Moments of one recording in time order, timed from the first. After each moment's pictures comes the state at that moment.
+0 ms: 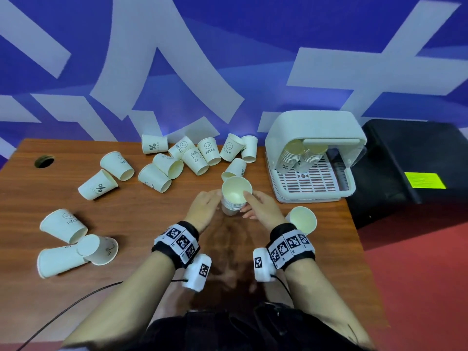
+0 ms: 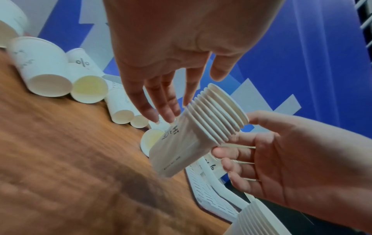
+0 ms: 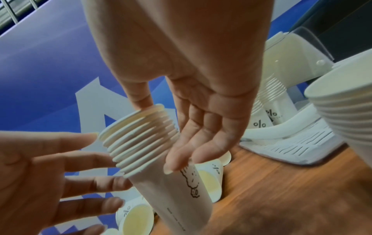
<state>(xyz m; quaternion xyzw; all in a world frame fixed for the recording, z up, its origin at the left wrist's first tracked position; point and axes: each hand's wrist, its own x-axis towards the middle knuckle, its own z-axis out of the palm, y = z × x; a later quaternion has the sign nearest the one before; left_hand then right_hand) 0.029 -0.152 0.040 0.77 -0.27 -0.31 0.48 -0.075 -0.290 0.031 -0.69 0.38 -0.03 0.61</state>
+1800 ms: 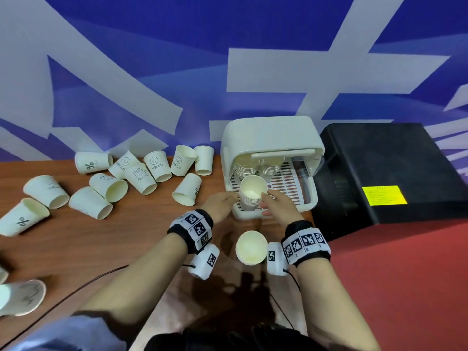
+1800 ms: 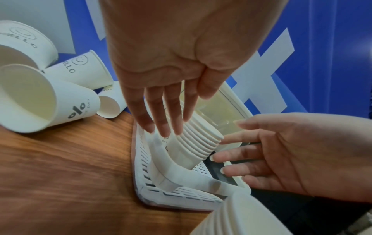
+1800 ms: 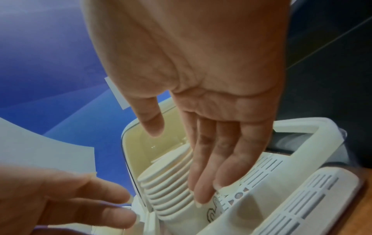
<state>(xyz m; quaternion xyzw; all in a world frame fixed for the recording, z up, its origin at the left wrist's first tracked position) 0.001 -0.353 0.019 0.78 -0.30 -0.42 0.35 -0.128 -0.479 0.022 -0.68 0.47 0.00 0.56</state>
